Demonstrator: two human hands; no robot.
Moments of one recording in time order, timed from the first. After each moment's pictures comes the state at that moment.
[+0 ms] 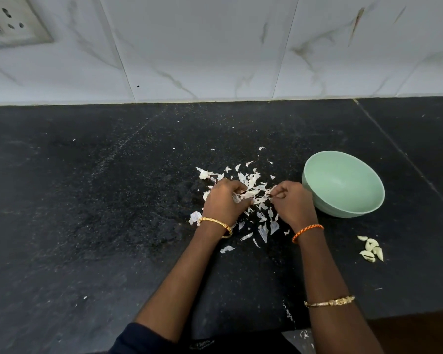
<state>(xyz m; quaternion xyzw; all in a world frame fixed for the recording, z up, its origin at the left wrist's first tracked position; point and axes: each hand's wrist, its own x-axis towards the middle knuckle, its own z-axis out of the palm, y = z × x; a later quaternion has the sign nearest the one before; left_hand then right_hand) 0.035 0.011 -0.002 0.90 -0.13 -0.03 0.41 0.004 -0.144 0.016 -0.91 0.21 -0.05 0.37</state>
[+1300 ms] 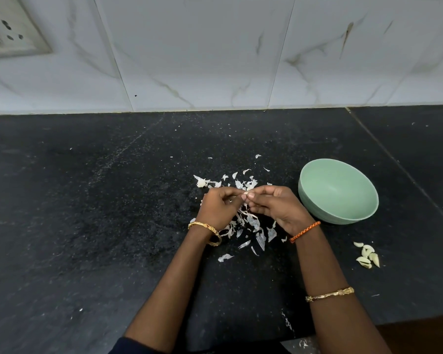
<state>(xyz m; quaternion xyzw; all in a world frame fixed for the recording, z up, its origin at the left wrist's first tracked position) 0.041 0.019 0.002 0.80 -0.12 -0.08 0.58 0.013 -0.132 0.029 -0.66 0.17 0.09 0.73</state>
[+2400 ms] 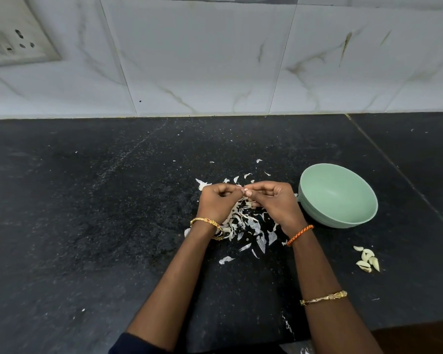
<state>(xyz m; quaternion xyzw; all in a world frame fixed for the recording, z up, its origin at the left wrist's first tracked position) 0.043 0.015 0.021 0.74 -0.03 -0.07 0.67 0.018 -0.129 0.024 -0.76 0.06 -0.03 0.65</state>
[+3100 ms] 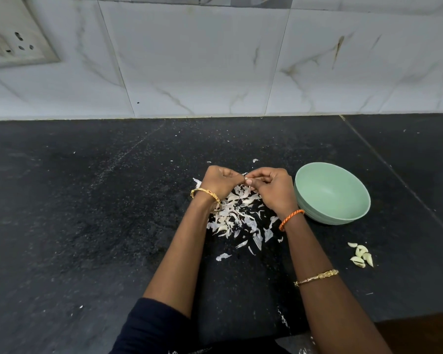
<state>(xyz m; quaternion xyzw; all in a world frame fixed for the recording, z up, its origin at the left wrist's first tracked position) 0.069 0.005 0.052 0.78 -0.02 -0.14 0.61 0.032 -0.128 0.042 -0.84 0.08 -0.11 0.53</state>
